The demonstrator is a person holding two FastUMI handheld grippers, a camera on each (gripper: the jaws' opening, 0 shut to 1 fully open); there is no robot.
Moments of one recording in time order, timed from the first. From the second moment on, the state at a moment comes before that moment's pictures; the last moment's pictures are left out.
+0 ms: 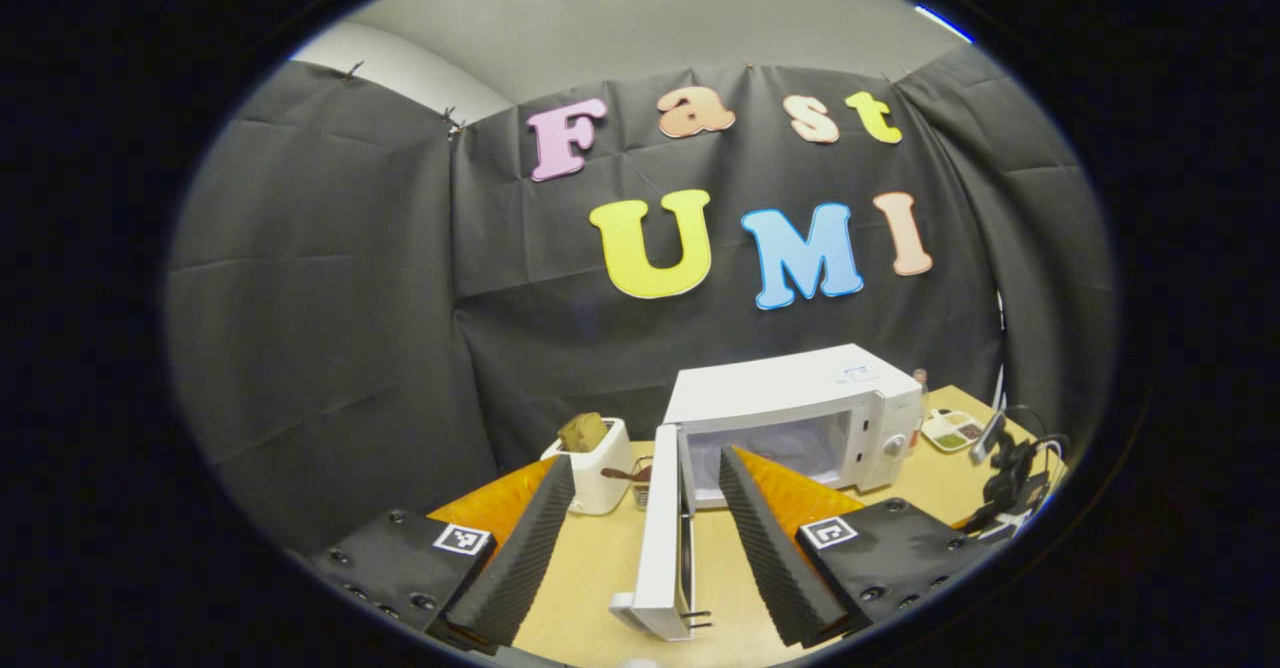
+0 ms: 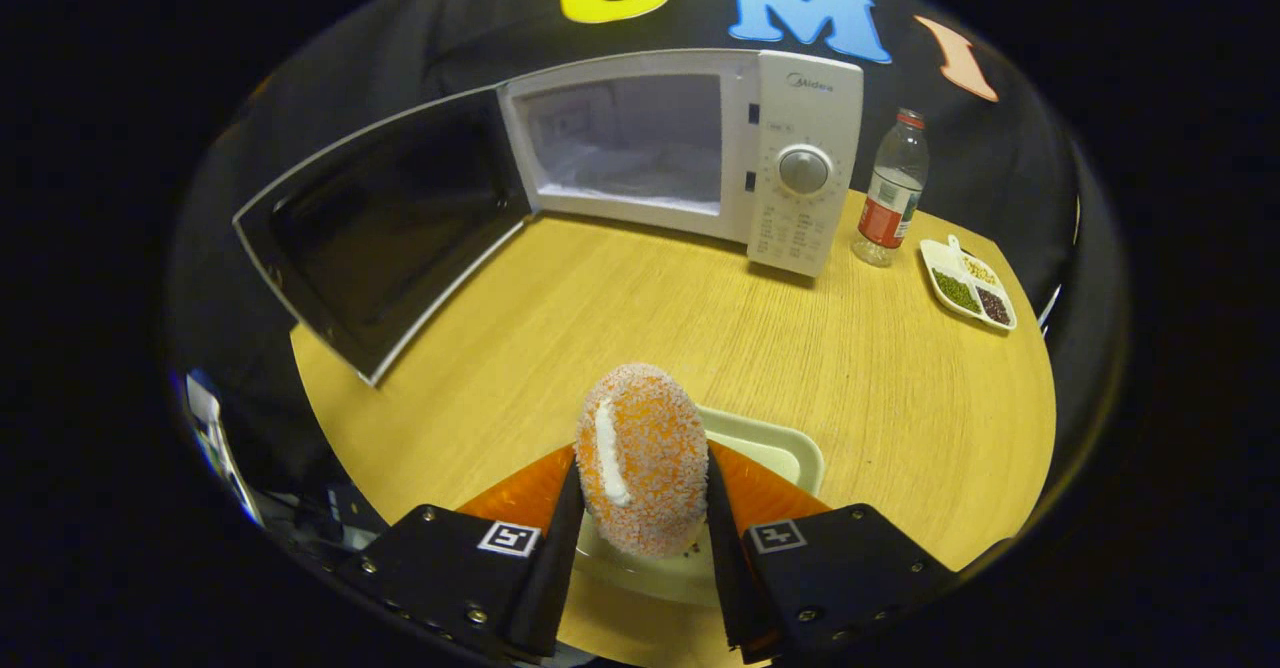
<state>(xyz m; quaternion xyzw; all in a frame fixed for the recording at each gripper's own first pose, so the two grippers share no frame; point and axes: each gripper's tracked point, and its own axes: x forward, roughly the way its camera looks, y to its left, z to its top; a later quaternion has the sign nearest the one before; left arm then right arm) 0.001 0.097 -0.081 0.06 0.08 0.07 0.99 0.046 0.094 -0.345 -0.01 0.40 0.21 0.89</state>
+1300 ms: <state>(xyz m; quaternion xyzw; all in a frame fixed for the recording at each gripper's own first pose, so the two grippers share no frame) 0.043 0.144 -0.158 0.07 0.08 0.06 0.99 0.350 0.243 -0.338 0.17 0.17 -0.05 0.97</state>
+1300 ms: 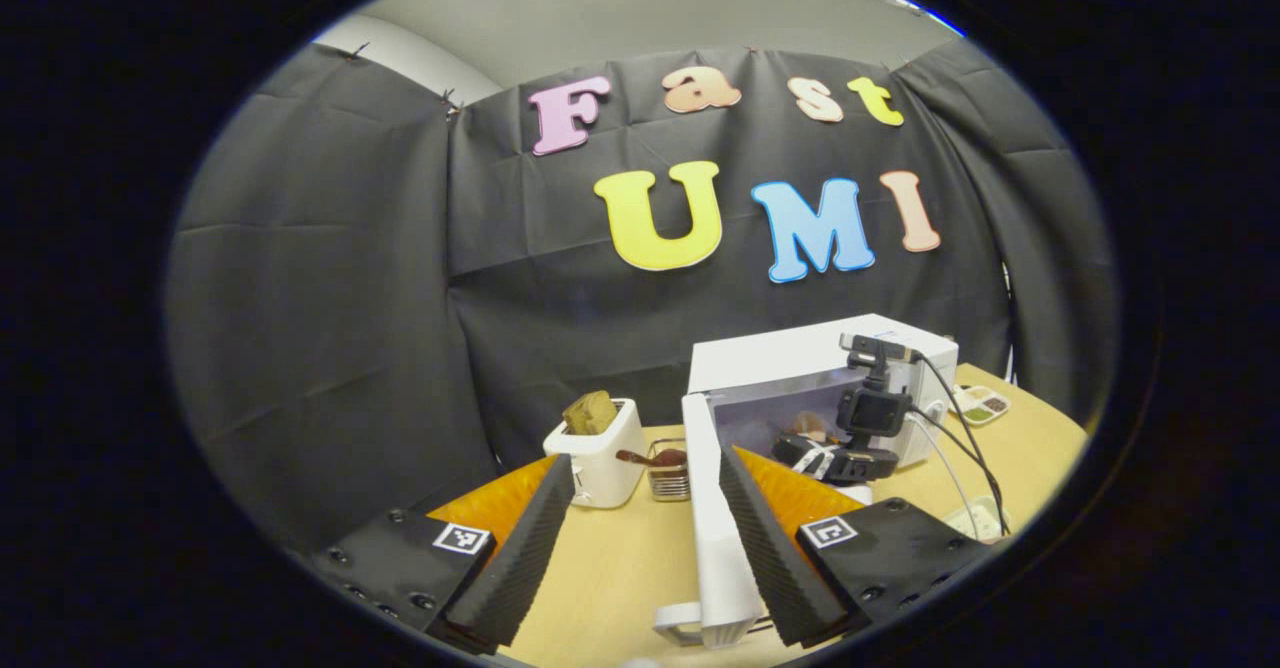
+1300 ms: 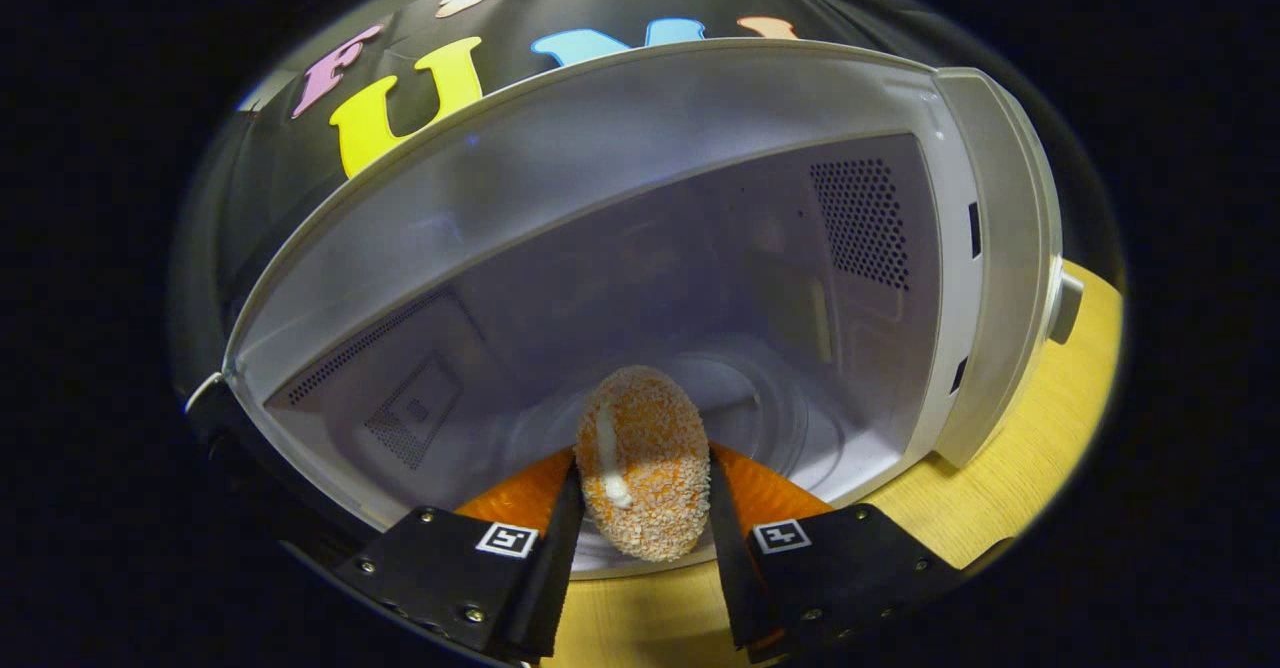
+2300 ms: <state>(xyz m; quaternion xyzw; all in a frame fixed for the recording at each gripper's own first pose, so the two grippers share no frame) 0.004 0.123 -0.099 0.06 0.02 0.06 1.00 0.163 0.160 -0.183 0.09 0.16 0.04 0.98</state>
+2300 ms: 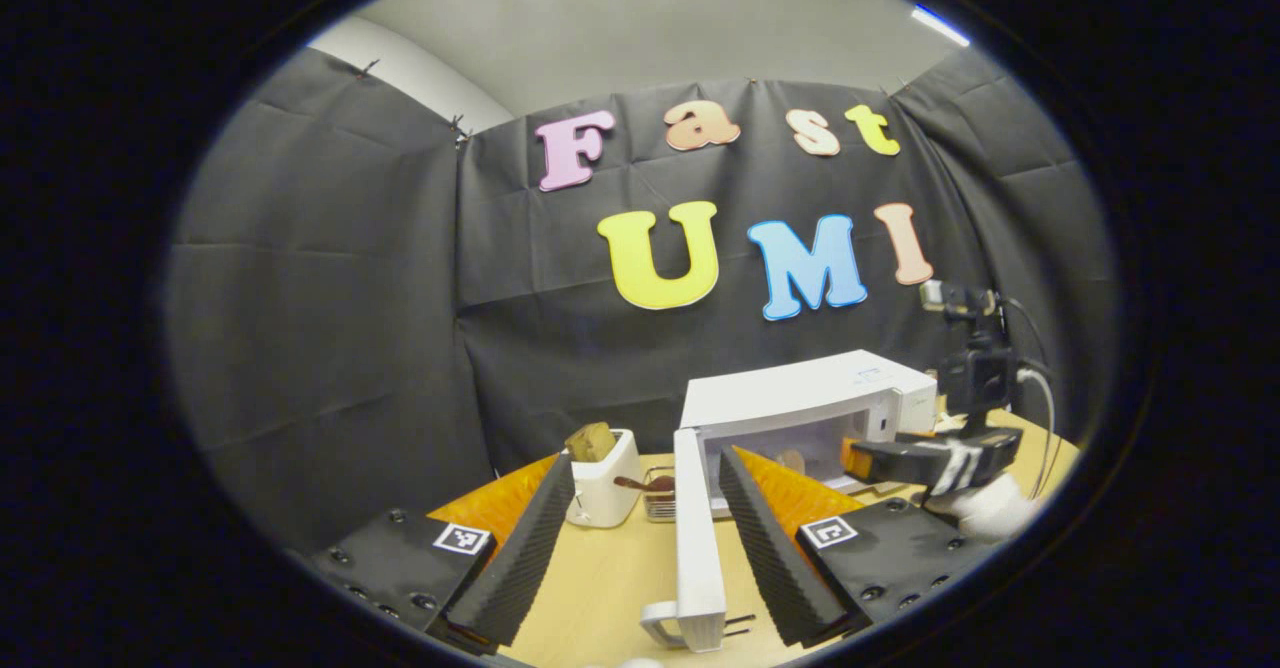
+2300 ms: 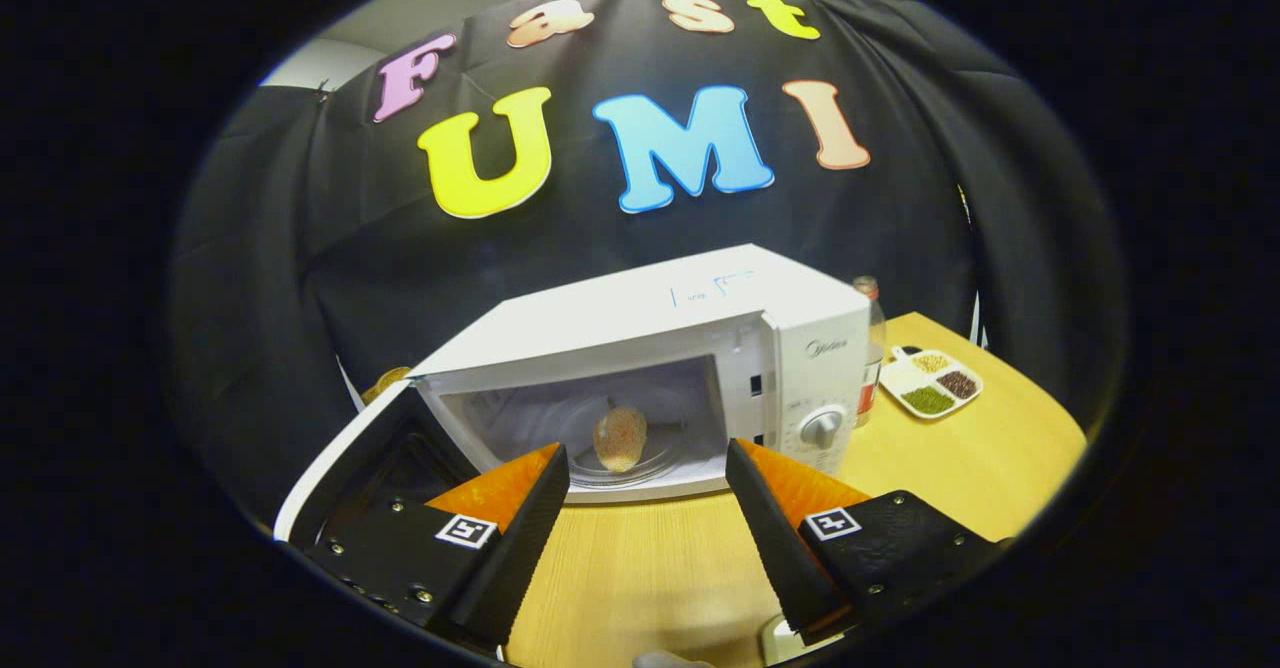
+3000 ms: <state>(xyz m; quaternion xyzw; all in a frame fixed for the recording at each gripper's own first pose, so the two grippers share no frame) -0.019 0.171 -0.201 0.06 0.07 0.08 0.99 0.026 0.000 -0.098 0.02 0.10 0.01 0.99</state>
